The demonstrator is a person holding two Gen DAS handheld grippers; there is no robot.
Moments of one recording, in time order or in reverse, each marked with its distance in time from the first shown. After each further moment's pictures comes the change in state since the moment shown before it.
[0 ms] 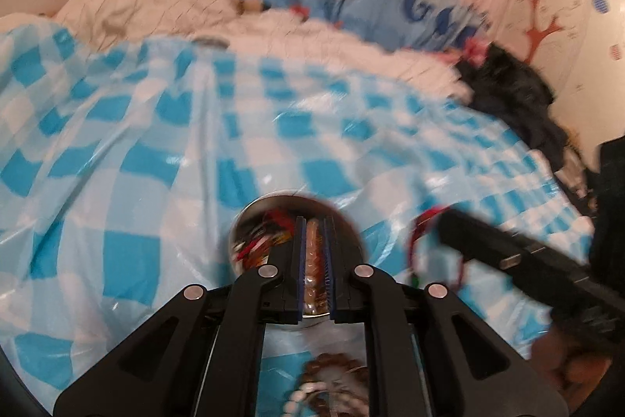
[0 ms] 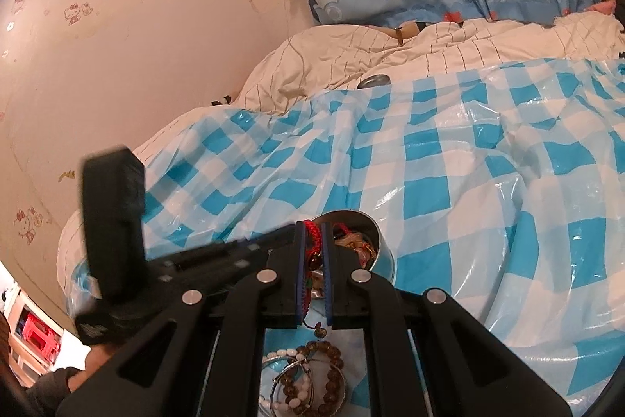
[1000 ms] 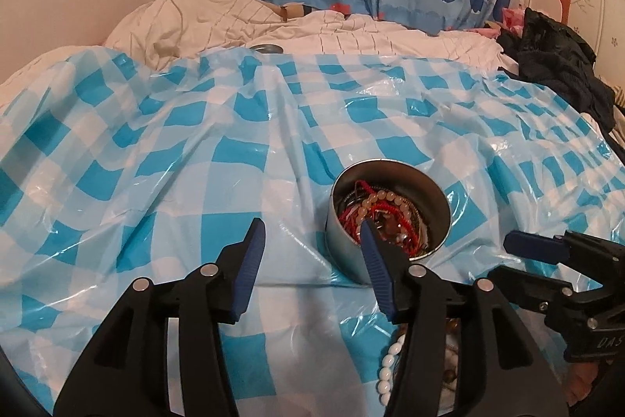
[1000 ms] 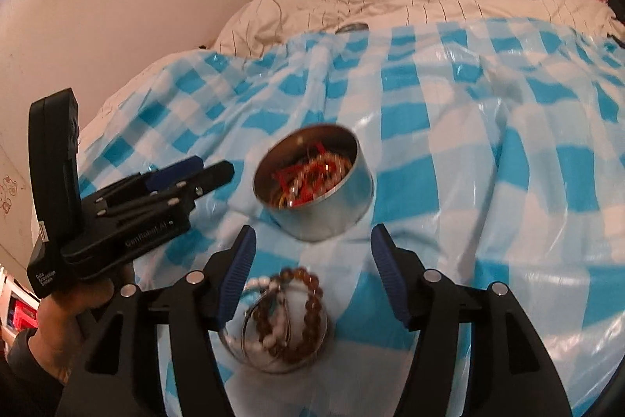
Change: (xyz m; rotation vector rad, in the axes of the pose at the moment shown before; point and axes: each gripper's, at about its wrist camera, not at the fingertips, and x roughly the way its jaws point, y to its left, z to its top) left arm -0.038 0.018 -0.026 0.123 -0.028 0.234; right arm 0.008 -0.002 -0.049 -0.011 0.173 -0.112
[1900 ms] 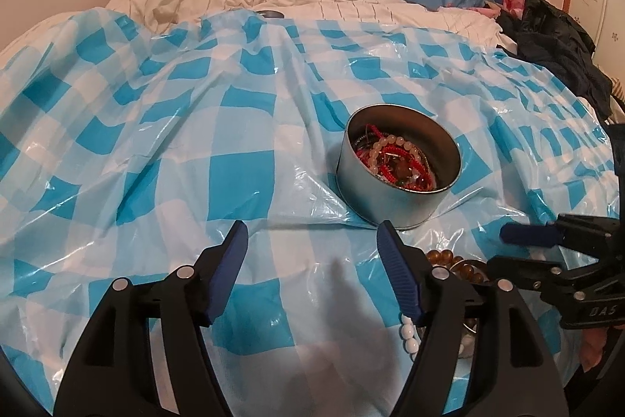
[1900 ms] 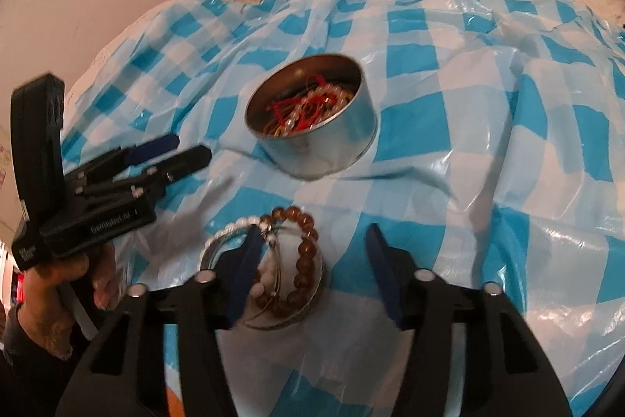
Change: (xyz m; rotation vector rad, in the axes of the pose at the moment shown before) left arm 0.001 0.016 -0.028 -0.020 0.103 -0.035; right arm 0.017 0.002 -0.016 -0.047 0.198 -0.015
